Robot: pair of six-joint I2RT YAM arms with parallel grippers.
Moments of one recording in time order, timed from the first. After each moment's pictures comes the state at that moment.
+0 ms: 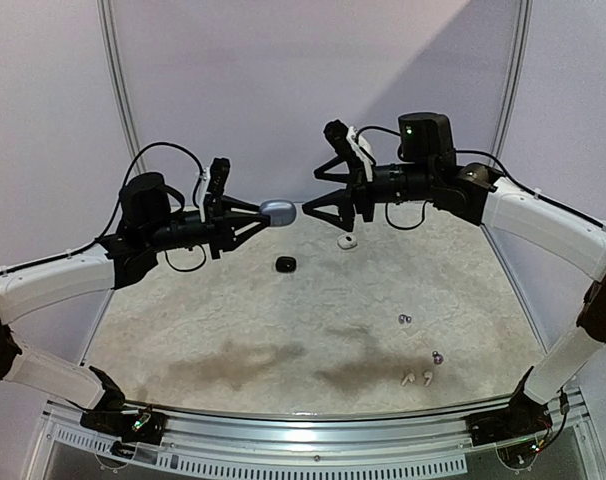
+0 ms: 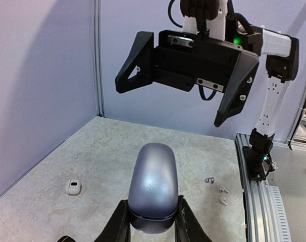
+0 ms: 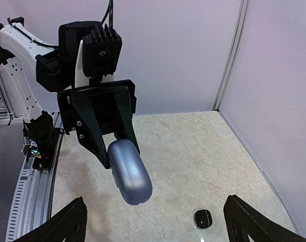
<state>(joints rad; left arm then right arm) -0.58 1.28 0.86 0.38 0.67 -0.03 0.77 1.60 1.54 -0.20 -0.56 -0.23</state>
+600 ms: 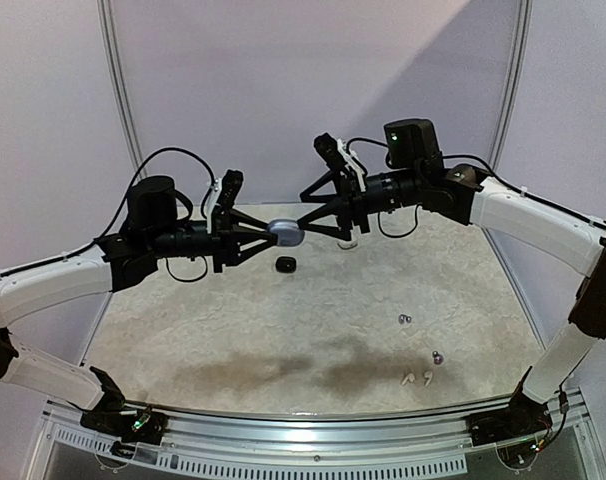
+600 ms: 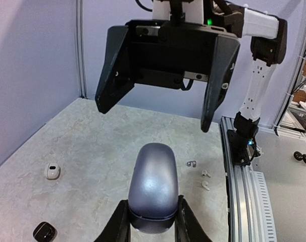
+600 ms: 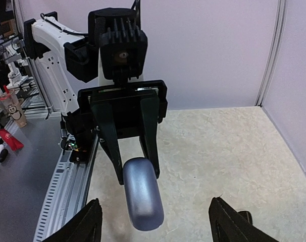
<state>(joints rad) -0.66 1.25 0.88 0.22 0.68 0.01 0.77 1.66 1.56 -0.26 -0.74 -0.20</state>
